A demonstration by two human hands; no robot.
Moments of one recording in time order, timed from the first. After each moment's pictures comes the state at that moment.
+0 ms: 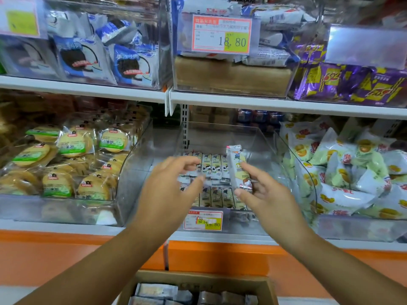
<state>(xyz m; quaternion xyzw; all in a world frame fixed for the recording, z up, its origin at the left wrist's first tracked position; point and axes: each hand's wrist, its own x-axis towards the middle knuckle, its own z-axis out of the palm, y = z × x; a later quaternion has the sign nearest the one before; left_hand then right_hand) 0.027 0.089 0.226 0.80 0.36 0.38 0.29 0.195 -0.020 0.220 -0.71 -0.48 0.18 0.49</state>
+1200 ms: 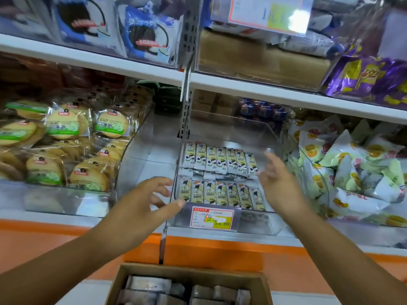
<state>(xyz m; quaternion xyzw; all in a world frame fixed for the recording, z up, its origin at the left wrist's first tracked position) -0.026 0.131 0.173 0.79 0.35 0.24 0.44 0.227 0.026 0.212 -0.82 -0.39 0.12 0.40</state>
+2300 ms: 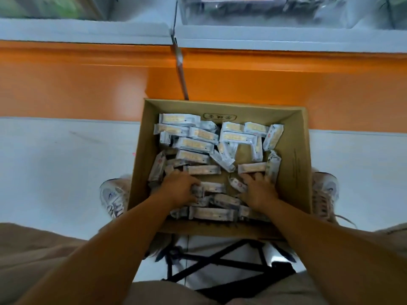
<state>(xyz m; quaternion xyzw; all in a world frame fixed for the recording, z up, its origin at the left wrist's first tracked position) -0.084 -0.016 -0.119 0.84 0.34 -0.31 0.29 0.123 -0.155 -0.146 -0.80 -0.43 0.39 -0.13</state>
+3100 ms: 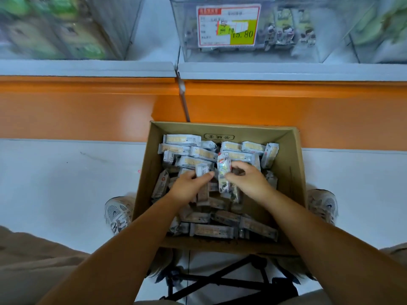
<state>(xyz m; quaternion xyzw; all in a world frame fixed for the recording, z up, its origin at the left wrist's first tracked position) -0.047 -0.017 -0.065 0.54 0.54 -0.01 0.64 0.121 -0.103 -0.064 -0.77 -0.31 0.49 0.26</state>
